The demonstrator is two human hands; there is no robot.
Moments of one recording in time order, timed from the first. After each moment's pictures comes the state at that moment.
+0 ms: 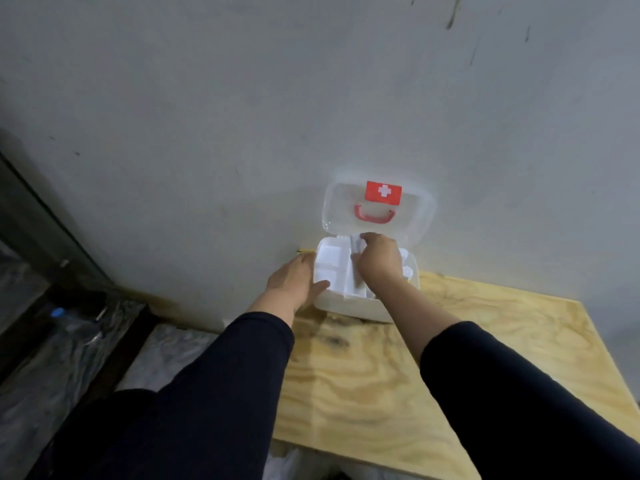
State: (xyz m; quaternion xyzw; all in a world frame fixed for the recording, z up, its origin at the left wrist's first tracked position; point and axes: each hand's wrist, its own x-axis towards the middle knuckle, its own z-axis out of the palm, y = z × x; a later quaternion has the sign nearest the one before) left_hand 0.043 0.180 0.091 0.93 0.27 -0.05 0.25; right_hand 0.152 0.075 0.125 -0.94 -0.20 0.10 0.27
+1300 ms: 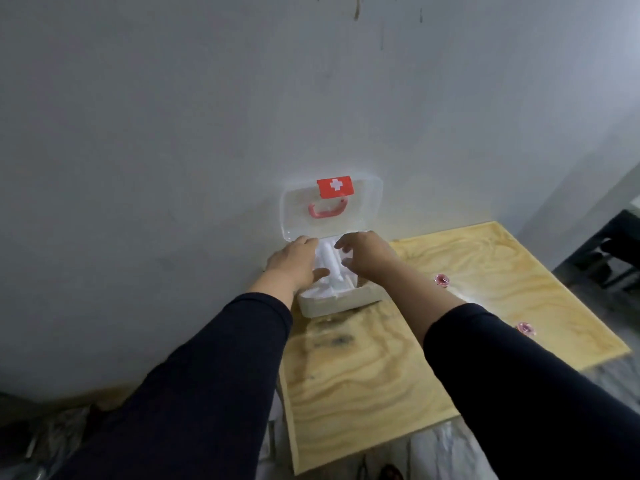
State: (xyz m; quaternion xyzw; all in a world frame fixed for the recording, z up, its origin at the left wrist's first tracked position) left_hand 0.091 0.209 0.124 0.98 0.03 -0.08 0.17; right_hand 0.151 0.061 0.120 -0.96 -0.20 0.08 0.19
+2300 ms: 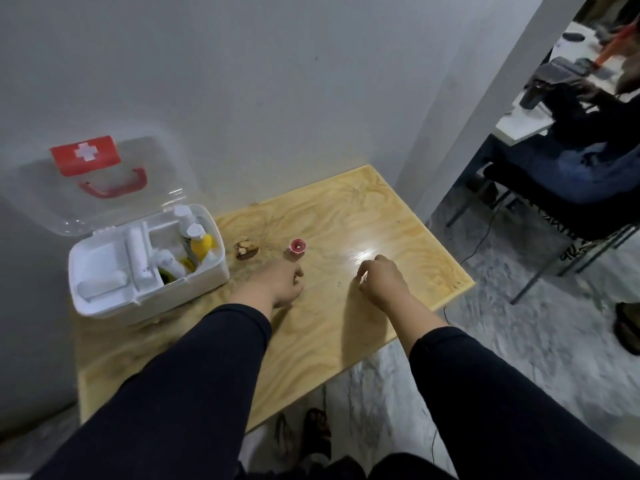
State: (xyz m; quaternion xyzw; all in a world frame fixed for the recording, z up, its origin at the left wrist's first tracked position) left_hand 0.168 -0.039 0.028 0.94 -0.07 -0.26 0.18; right_hand 0.169 -0.251 -0.001 -0.97 0.05 0.16 0.16
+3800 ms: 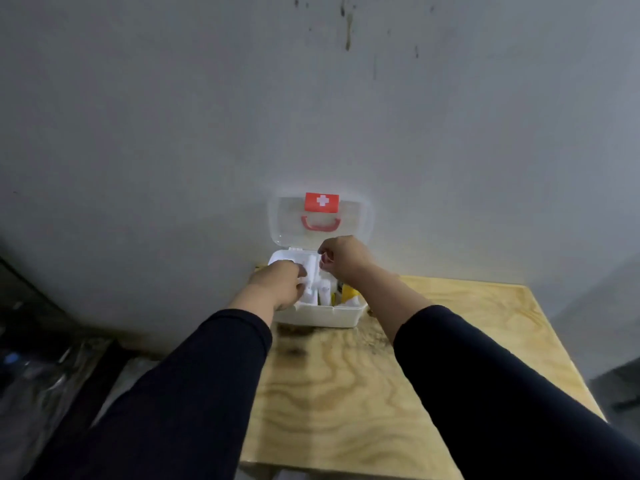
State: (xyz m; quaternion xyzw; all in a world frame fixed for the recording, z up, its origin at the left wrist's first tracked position) left_hand 0.083 0.132 0.135 0.96 0.21 -0.10 0.16; right_hand 0.200 0.031 0.134 -0.90 -0.38 0.09 0.17
